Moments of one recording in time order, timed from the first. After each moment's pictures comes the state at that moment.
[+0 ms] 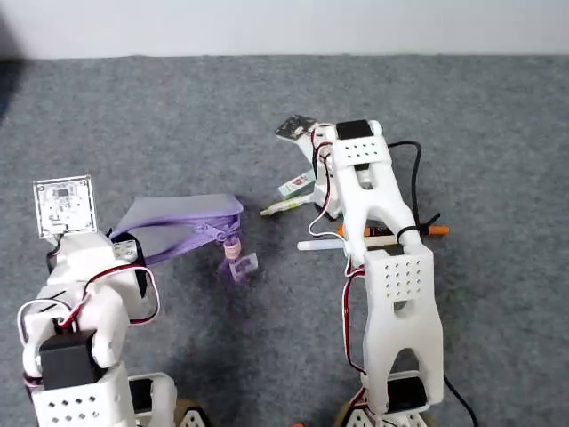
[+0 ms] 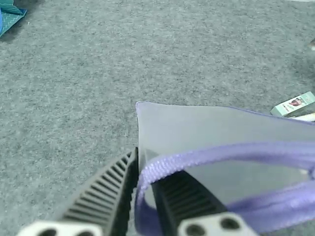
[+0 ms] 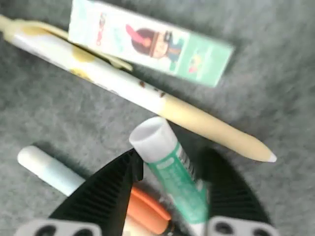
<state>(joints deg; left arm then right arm) -13.3 -70.3 48.8 75.6 4.2 -11.6 51.3 -42.5 87.0 39.5</state>
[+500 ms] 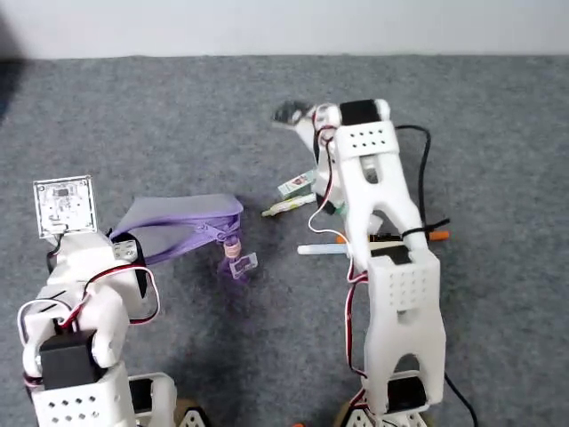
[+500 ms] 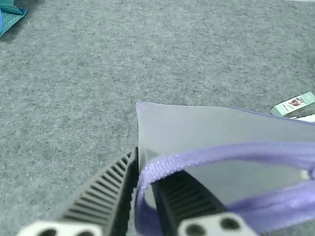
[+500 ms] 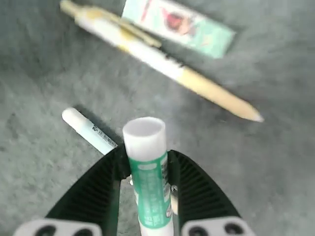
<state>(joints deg) -13.3 -70.3 48.8 75.6 4.2 -12.0 40.8 -47.3 100.3 38.2</state>
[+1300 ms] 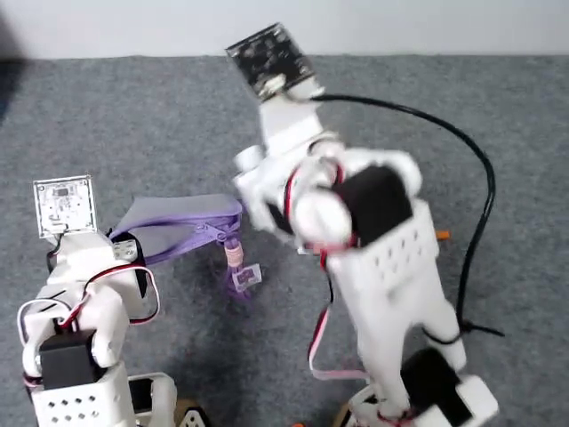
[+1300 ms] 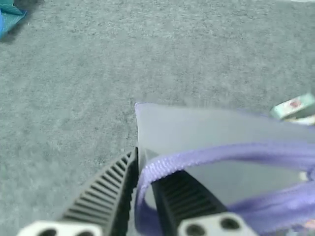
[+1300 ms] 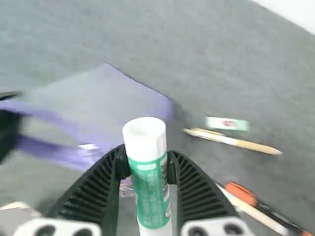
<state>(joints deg) -13.3 -70.1 47.3 75.6 4.2 -39.7 -9.7 -36.0 100.5 -4.4</state>
